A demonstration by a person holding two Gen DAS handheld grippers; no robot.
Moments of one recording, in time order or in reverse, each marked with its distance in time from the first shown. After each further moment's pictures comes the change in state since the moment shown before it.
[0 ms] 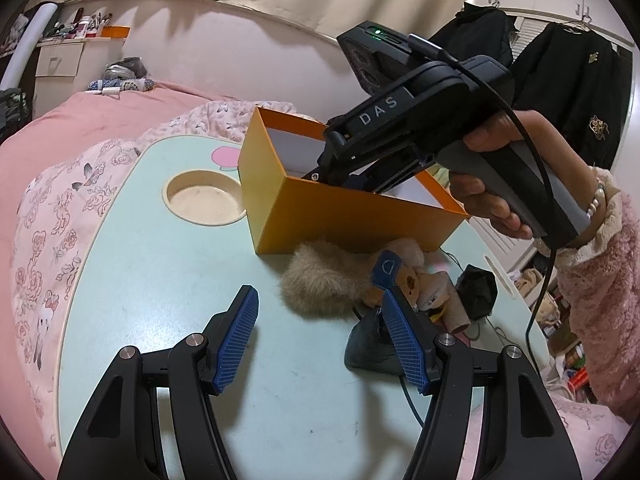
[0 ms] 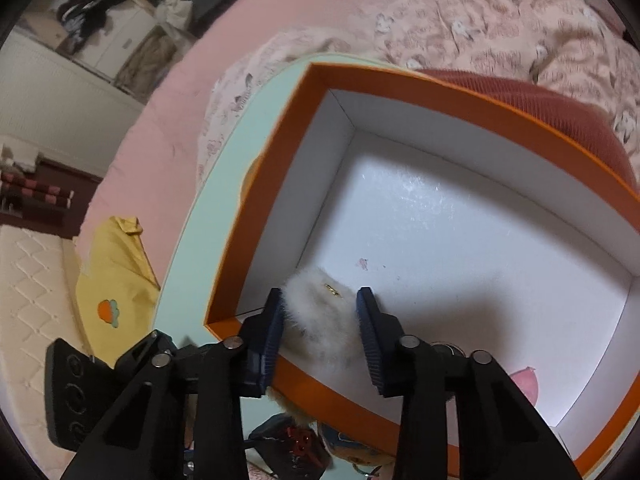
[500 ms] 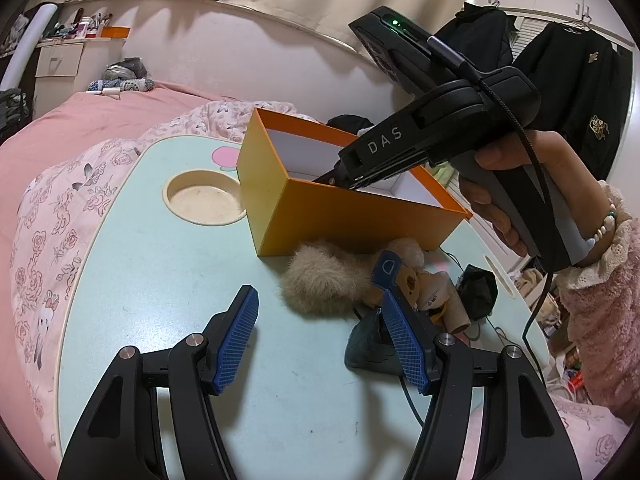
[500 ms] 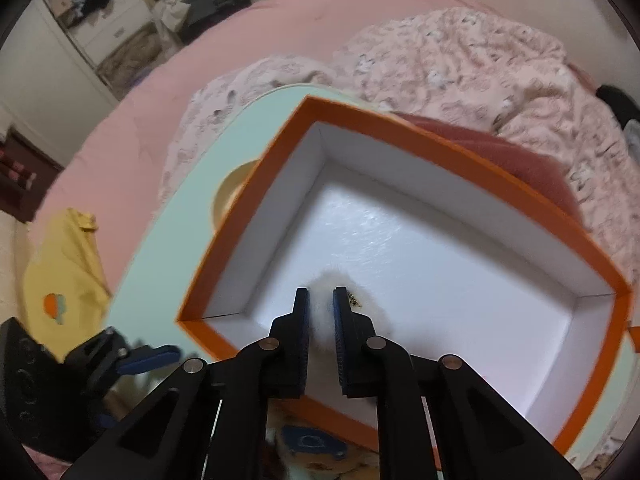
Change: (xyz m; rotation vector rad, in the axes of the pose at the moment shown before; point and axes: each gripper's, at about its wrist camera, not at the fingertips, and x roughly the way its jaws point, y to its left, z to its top) left arm -0.001 0.000 -0.001 0.003 0.003 0.002; right arm -0.008 0.013 -0.008 -0.105 -0.112 -0.242
